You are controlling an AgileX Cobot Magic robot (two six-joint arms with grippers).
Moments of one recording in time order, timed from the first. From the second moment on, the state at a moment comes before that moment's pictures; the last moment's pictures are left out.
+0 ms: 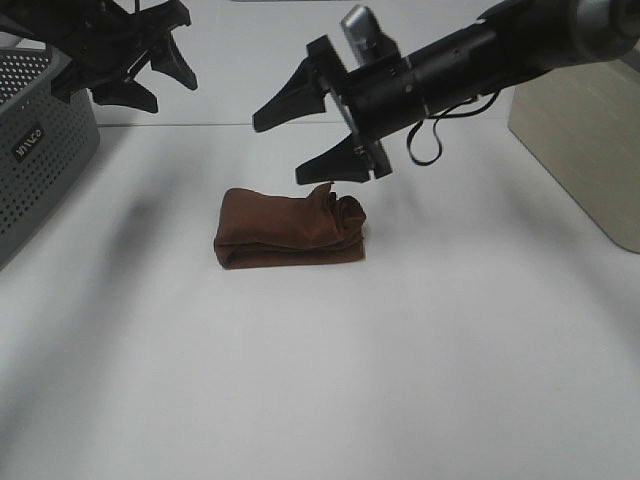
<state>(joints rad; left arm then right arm) -0.15 2.10 -1.72 -0.56 0.72 -0.04 0.30 2.22 -1.58 1.23 1.06 -0.59</state>
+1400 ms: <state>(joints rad) -0.15 1.84 -1.72 -0.19 1.12 -0.04 0.21 2.00 -1.59 0.47 1.00 -0.21</state>
